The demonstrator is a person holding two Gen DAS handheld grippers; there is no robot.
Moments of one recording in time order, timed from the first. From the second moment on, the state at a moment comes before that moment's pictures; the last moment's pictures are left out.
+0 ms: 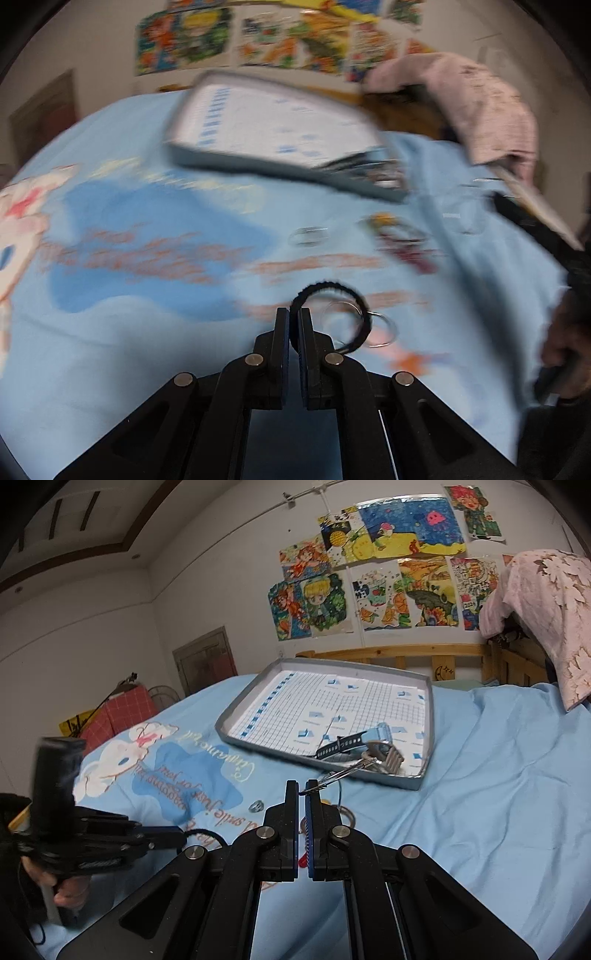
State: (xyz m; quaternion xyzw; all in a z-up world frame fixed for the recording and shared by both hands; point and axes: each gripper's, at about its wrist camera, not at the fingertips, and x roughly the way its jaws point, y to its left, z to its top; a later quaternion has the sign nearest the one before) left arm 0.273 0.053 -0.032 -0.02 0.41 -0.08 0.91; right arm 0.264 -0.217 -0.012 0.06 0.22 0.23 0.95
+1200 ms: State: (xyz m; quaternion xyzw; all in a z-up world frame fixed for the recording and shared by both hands) left arm 0.453 0.071 0.013 -0.06 0.31 -0.03 0.95; right arm 0.450 -0.105 -0.008 -0.03 0.28 0.27 0.92
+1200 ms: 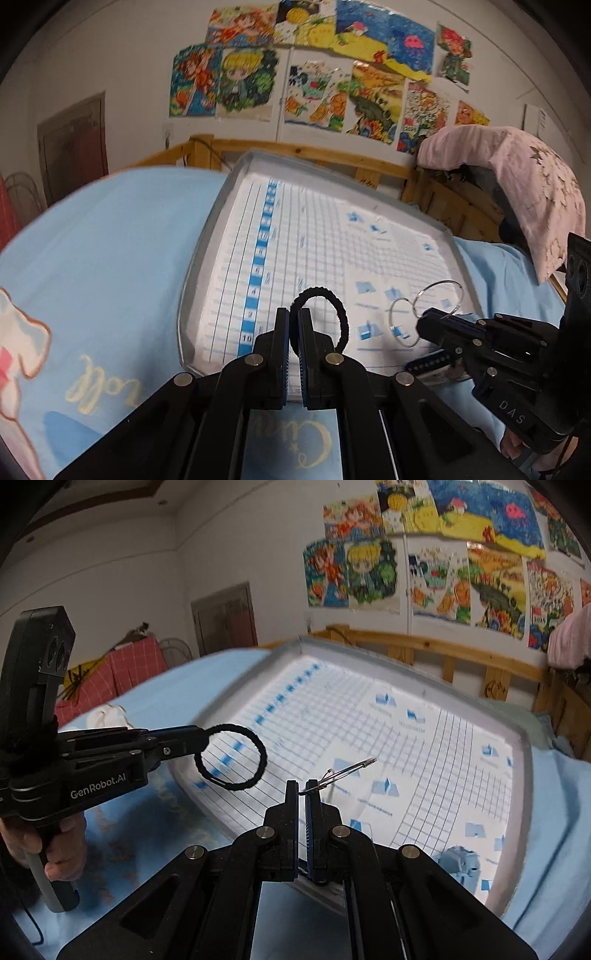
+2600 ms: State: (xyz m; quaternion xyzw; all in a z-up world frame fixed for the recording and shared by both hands) left arm 0.175 0.038 0.067 -0.10 0.15 -0.03 0.98; right arm 0.169 -0.221 0.058 0.04 0.07 0.17 0.98
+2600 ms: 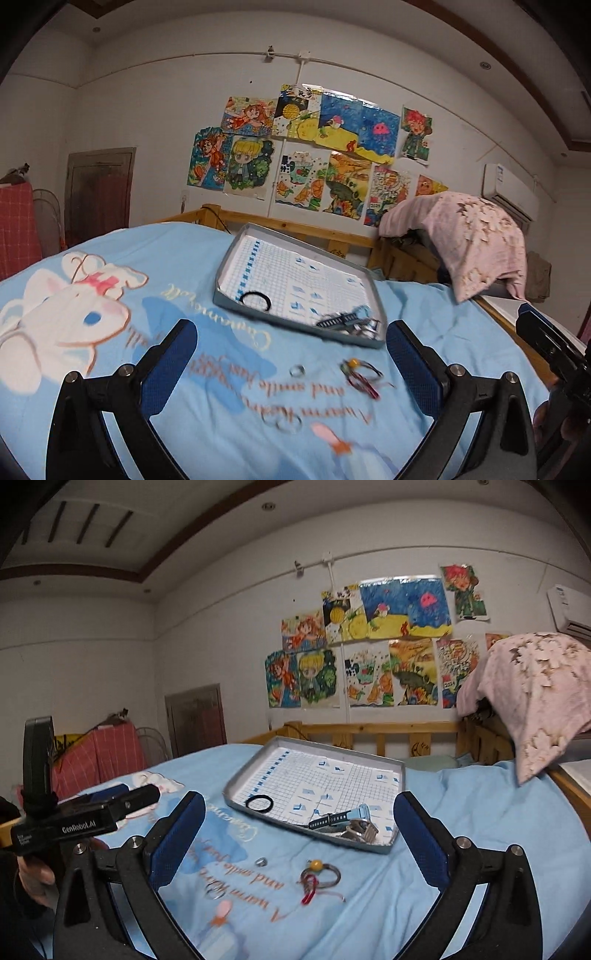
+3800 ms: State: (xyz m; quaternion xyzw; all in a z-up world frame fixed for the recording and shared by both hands) left arm 0.117 0.044 0.050 -0.05 0.20 -0.02 0.98; right arm 0.099 -0.245 0.027 0.04 0.10 0.14 0.98
